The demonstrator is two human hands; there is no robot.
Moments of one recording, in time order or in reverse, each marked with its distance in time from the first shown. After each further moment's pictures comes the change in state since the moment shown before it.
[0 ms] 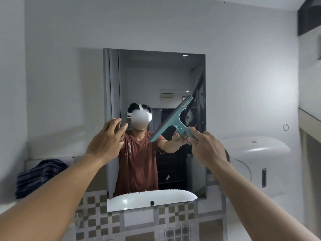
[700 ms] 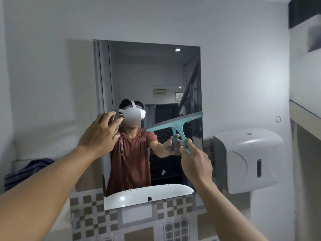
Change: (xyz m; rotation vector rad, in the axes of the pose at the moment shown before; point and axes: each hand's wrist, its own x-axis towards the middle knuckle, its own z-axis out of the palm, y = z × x) left_hand -0.001 -0.006 -0.002 -0.014 0.050 0.073; right_hand -0.062 -0.017 0.059 0.215 0.046 0.247
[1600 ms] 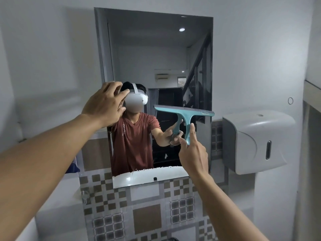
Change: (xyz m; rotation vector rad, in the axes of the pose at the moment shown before) left_hand 0.030 -0.021 -0.013 0.047 0.000 0.055; right_hand -0.025 -0.020 0.035 0.116 0.001 0.061
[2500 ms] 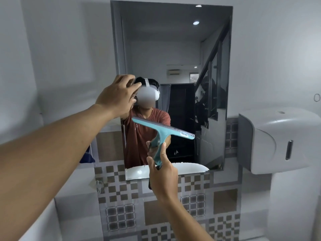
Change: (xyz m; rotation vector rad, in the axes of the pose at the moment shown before) left_hand 0.002 -0.008 -0.002 -0.047 -0.035 -0.025; right_hand -0.100 -0.051 0.077 0.444 -0.229 0.060
